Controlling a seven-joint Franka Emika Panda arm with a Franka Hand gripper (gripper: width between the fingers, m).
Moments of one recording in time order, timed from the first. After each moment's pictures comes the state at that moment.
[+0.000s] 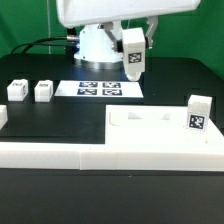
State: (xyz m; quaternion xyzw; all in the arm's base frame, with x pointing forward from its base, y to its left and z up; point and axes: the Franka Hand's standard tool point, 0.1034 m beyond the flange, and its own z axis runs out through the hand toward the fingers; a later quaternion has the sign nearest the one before) arm 0.602 0.009 0.158 -0.99 0.01 -0.08 0.07
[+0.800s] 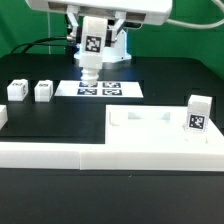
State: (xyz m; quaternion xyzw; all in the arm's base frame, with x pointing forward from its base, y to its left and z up) arm 0.610 -0.036 0.161 -0.95 0.01 -0.30 -0.05
